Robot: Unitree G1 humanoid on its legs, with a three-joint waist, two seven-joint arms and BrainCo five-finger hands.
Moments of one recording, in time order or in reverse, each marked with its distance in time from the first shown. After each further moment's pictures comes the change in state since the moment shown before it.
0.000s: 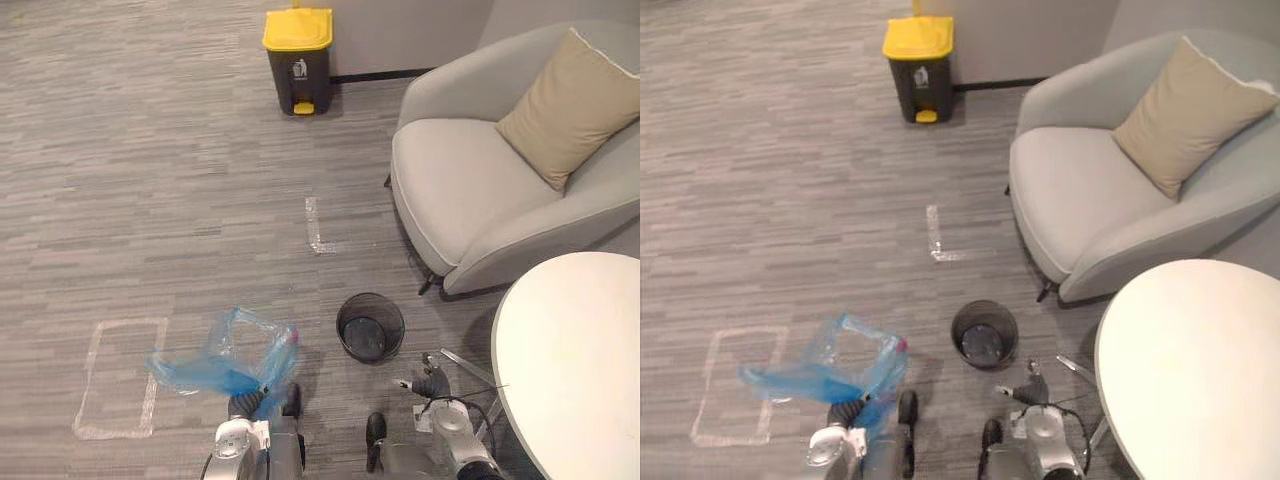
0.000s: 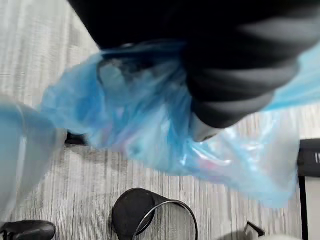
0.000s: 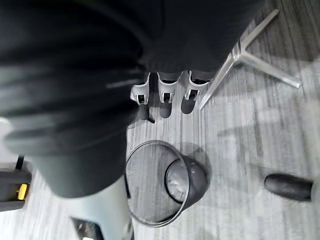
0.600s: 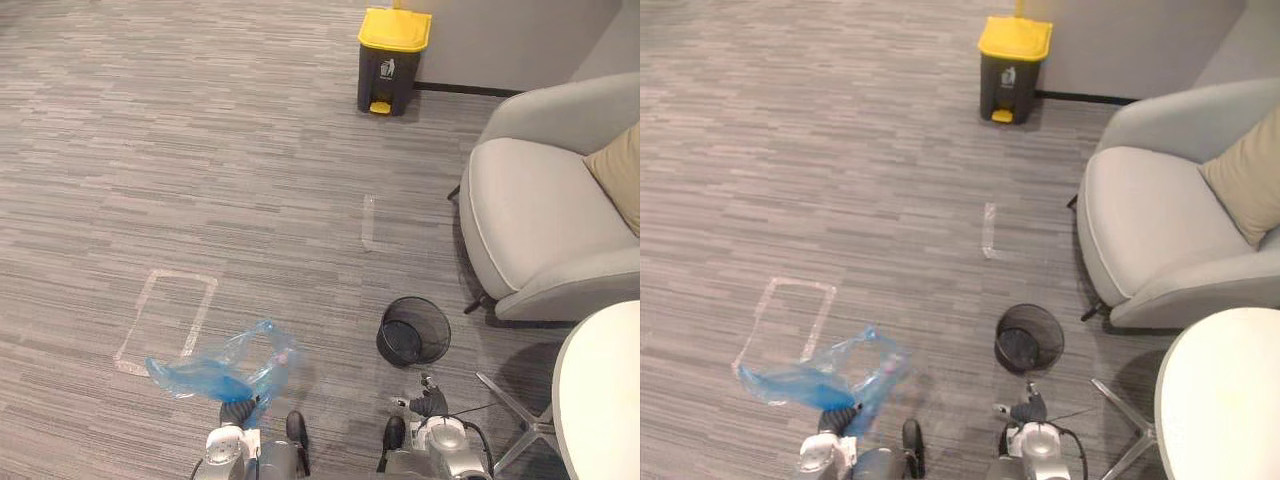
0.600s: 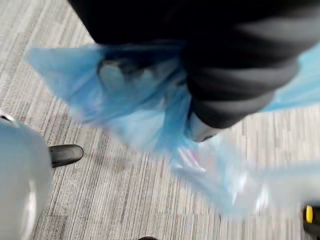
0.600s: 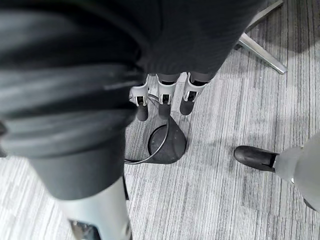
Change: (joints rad) left arm 0.047 0.064 -0.014 0.046 0.001 0.002 0.000; right arm 0.021 0.023 -0.008 0.106 -0.008 0.015 0.009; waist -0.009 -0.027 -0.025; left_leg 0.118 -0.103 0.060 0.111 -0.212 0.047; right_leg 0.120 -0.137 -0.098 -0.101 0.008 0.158
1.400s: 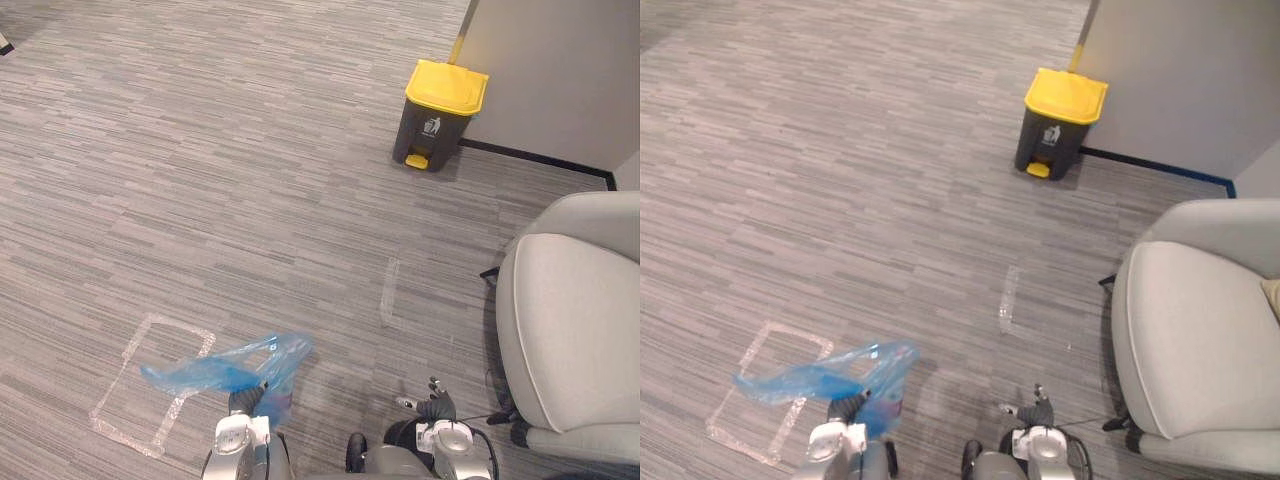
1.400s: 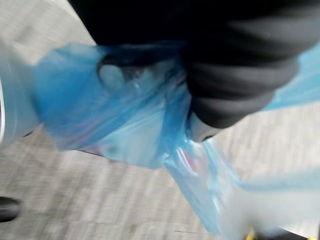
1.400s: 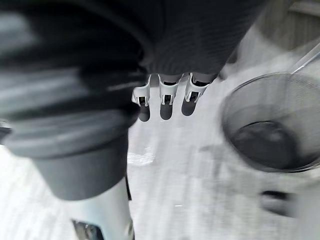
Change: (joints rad) left arm -0.053 -0.059 0.038 -0.077 0.001 0.003 -0.021; right arm 0.017 0.028 -0.076 -0.079 0.048 0.005 0.000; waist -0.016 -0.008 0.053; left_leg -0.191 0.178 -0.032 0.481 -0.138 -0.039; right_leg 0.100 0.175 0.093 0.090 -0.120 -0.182
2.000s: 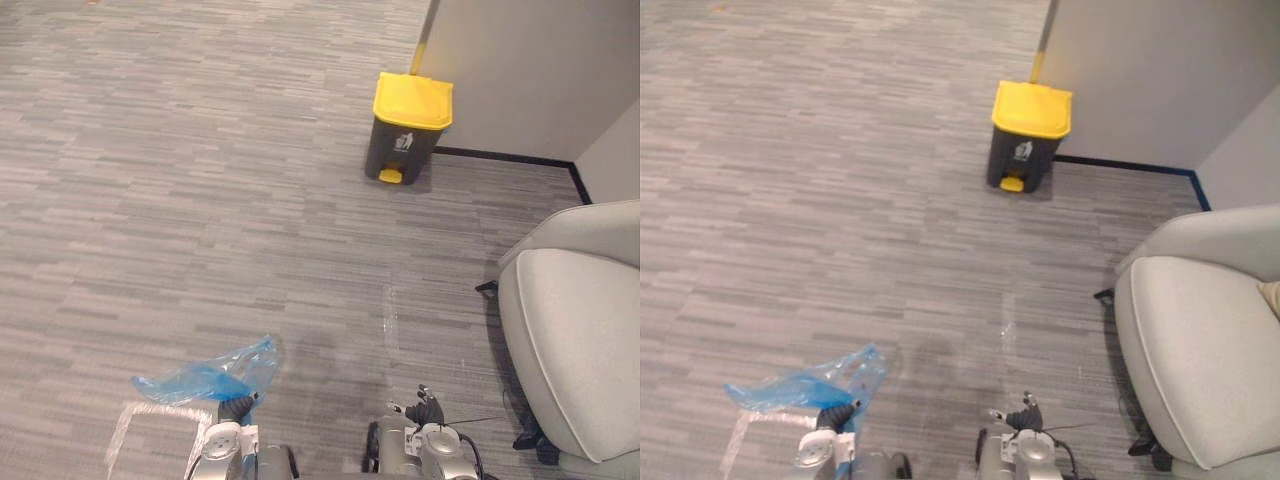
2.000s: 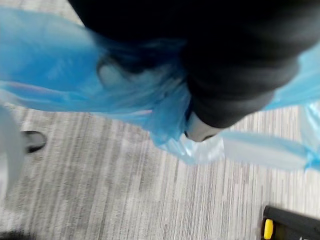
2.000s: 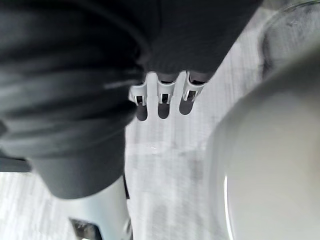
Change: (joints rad) left arm -0.001 0.064 -0.010 0.092 0.000 0.018 0.005; right arm -0.029 0.020 0.023 0.081 -0.012 0.010 -0.001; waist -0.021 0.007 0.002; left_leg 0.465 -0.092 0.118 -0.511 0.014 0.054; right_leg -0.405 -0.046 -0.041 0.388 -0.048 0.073
